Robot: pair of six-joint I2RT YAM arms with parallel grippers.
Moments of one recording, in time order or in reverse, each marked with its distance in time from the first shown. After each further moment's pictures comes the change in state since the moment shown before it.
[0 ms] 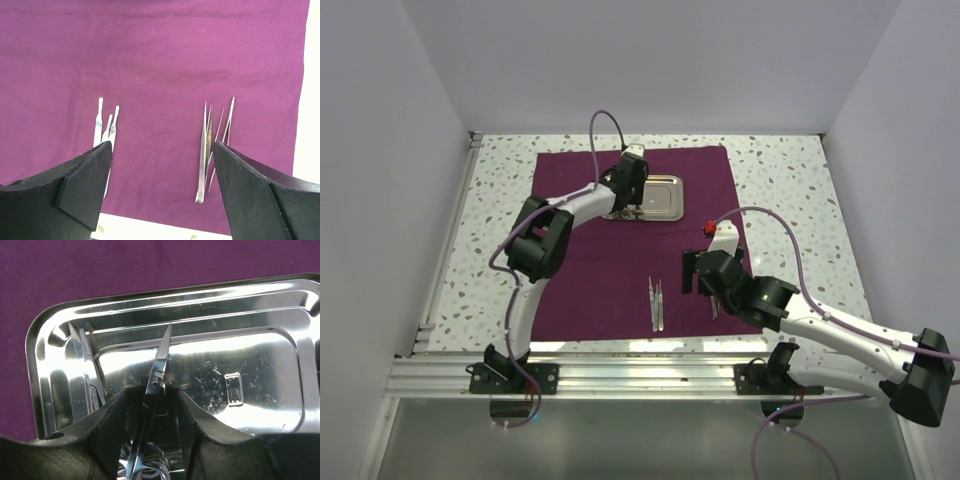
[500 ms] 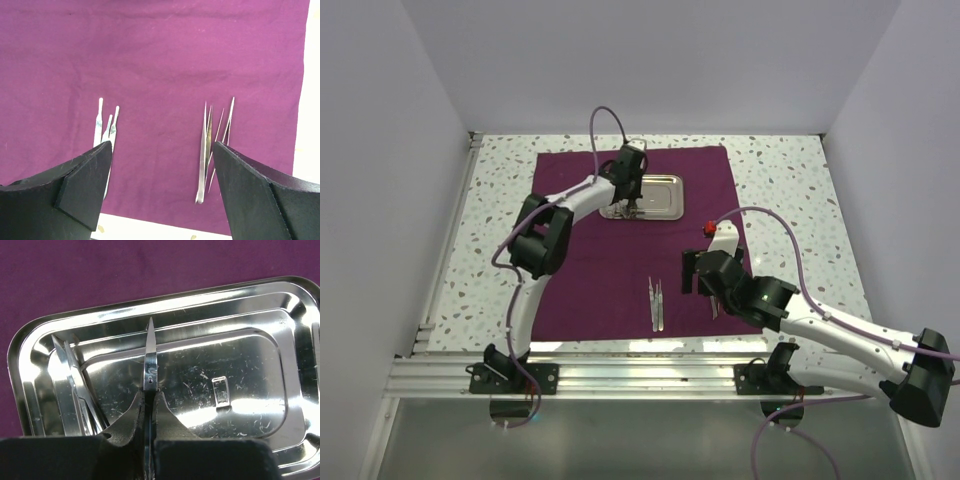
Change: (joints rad) left arm 0.024 0.043 0.108 -0.099 0.111 0.005; right arm 0.000 0.000 0.000 0.002 0.000 -0.001
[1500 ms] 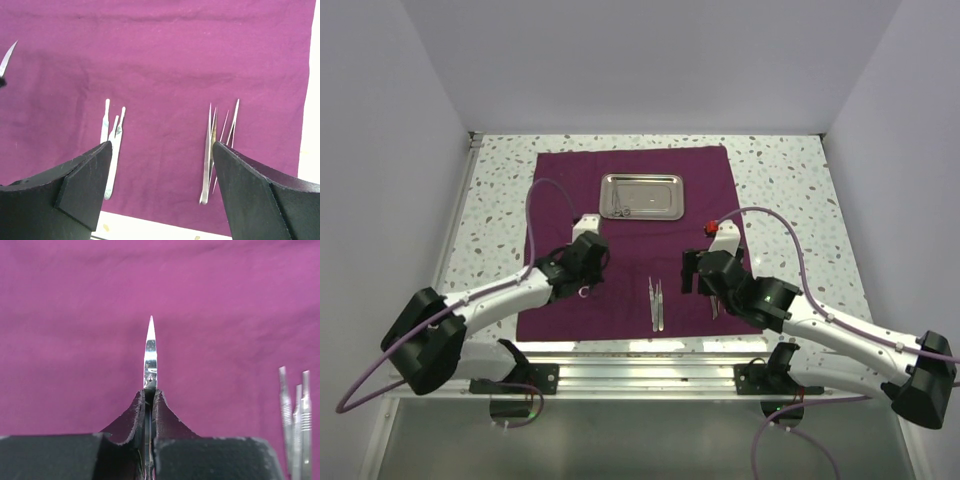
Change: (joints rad) left arm -0.220 -0.992 -1.078 -0.014 -0.187 -0.290; right arm 0.000 -0.020 -0.003 0.011 -0.013 0.001
